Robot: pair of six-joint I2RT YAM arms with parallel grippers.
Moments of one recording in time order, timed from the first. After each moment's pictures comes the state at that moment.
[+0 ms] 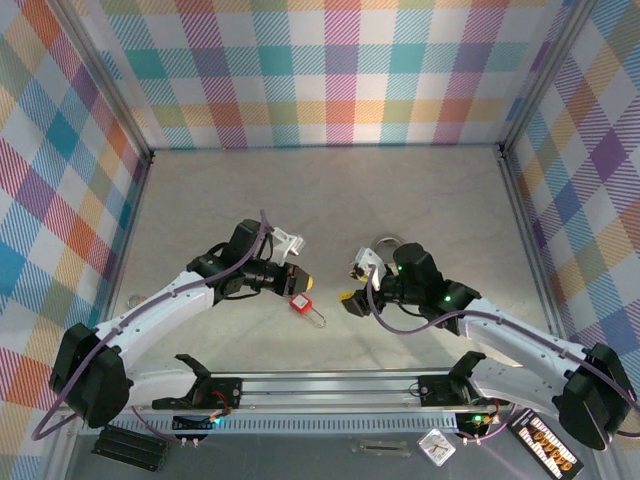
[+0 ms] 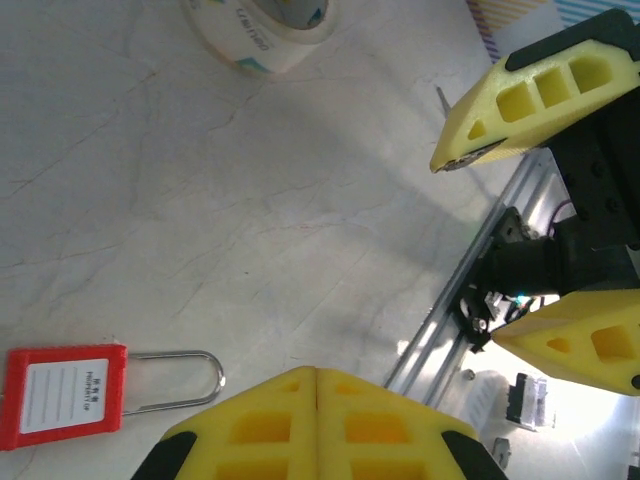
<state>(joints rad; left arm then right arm) -0.60 1.20 0.82 -0.43 0.58 -0.35 0.76 1.01 0.58 -0.13 -0.39 -0.08</state>
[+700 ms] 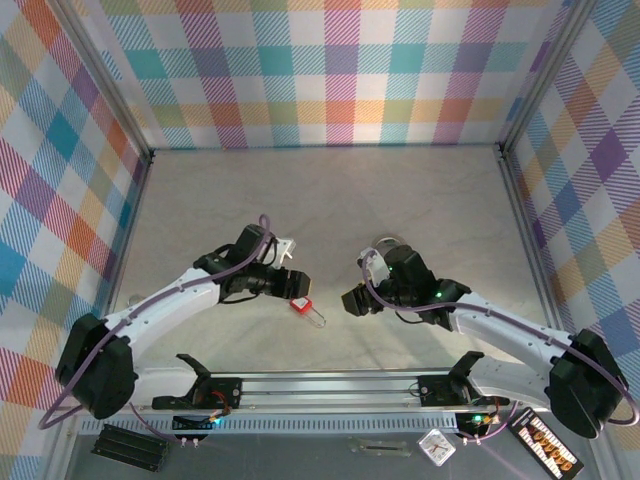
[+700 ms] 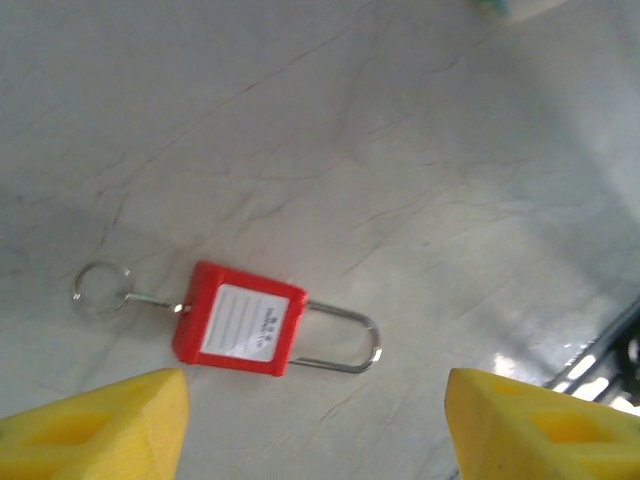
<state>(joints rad) -0.61 1.31 0.83 -0.56 0.33 -0.41 0.76 1.06 0.58 -0.24 -0.32 0.30</state>
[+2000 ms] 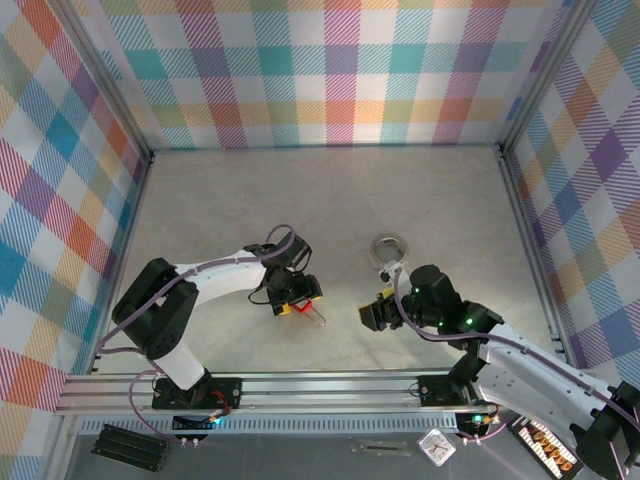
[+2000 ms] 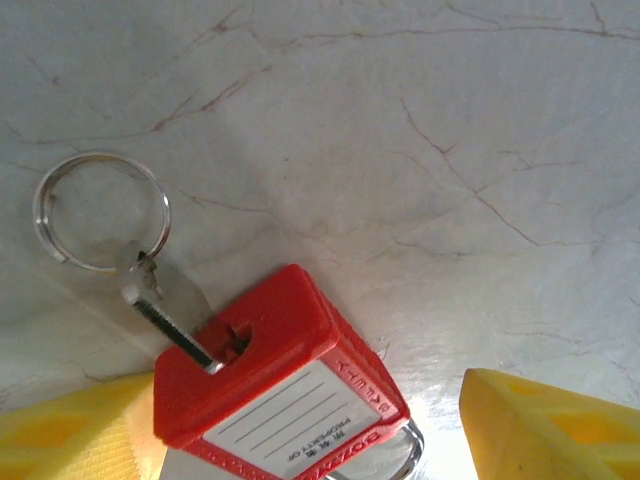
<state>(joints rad) -0.70 1.68 0.97 -0.63 0.21 -1.03 0.76 0.72 0.44 -0.35 -0.27 0.31</state>
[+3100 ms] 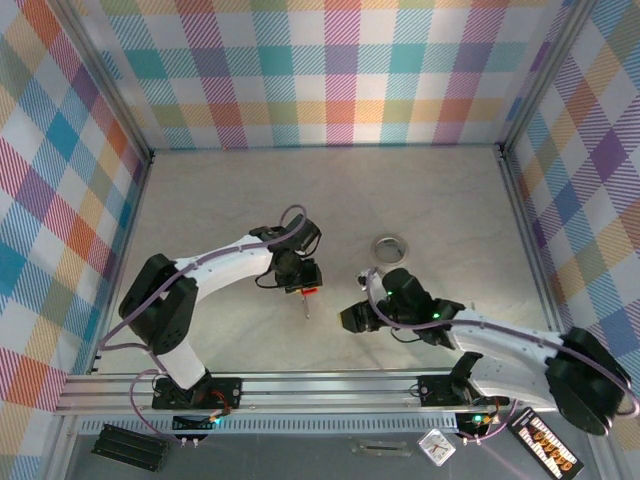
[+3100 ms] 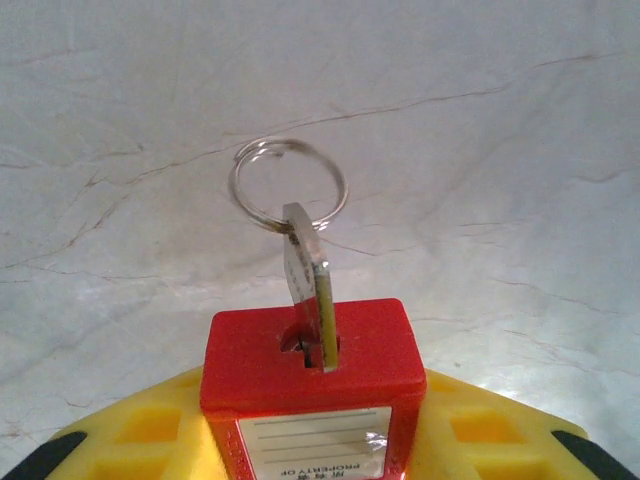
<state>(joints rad) -0.71 1.66 1.13 -0.71 0.17 -0.83 0.87 1.14 0.40 0.04 -0.35 0.58</state>
